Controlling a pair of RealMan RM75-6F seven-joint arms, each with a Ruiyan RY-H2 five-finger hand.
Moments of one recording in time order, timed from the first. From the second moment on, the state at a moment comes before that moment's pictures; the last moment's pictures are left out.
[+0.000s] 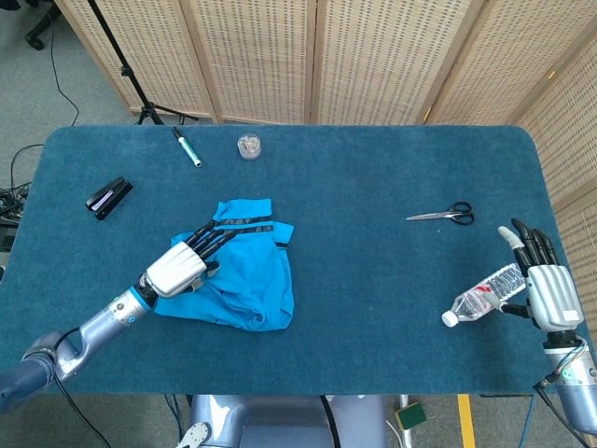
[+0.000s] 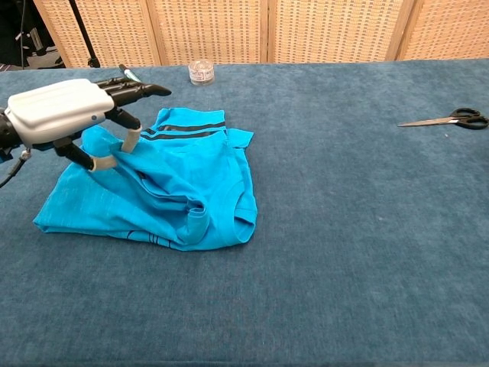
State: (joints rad) left arm -0.73 -1.64 0.11 -0.81 1.79 1.30 -0.28; right arm 0.24 -1.17 0.13 -1.43 -1.50 1.42 0.31
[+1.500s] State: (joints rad) left arm -1.02 -1.75 -0.03 -0.80 1.79 1.14 0.11; right arm 0.24 -1.16 0.14 -1.42 -1.48 1.41 0.36
